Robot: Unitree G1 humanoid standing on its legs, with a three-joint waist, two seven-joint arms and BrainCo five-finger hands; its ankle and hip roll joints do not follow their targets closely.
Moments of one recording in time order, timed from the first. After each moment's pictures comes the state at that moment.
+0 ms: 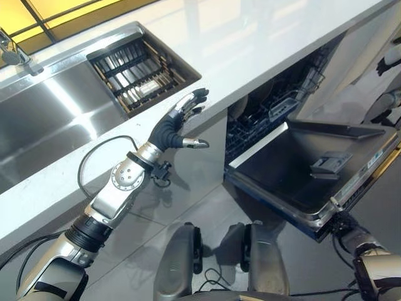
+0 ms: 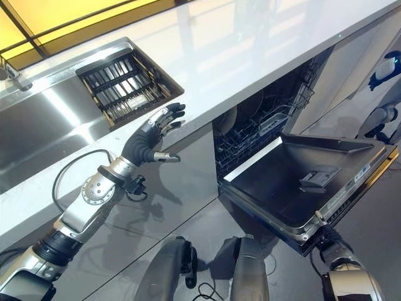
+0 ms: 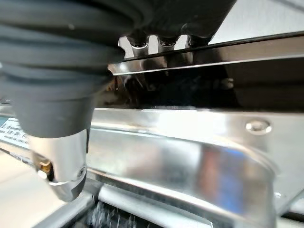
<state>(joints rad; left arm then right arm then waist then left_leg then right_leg) -0.41 0.66 -0.38 -0.10 -0.53 -0.28 -0.11 -0.43 -0.64 0.06 1.41 1.14 0.14 0.26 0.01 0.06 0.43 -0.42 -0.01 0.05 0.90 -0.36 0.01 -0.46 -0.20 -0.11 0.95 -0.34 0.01</state>
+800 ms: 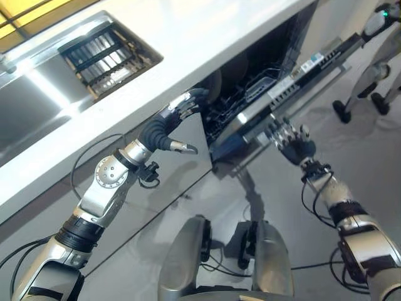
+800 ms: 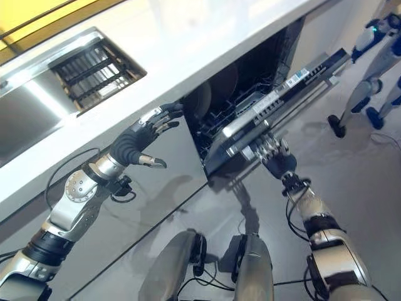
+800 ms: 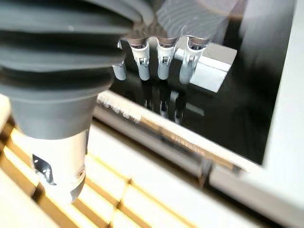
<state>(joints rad) -0.44 0.68 -0.31 -0.10 -0.62 -0.36 -0.37 -0.70 -0.53 0.16 0.91 1.43 0.11 0.67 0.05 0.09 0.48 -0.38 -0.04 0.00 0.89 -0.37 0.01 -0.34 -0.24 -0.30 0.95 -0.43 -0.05</state>
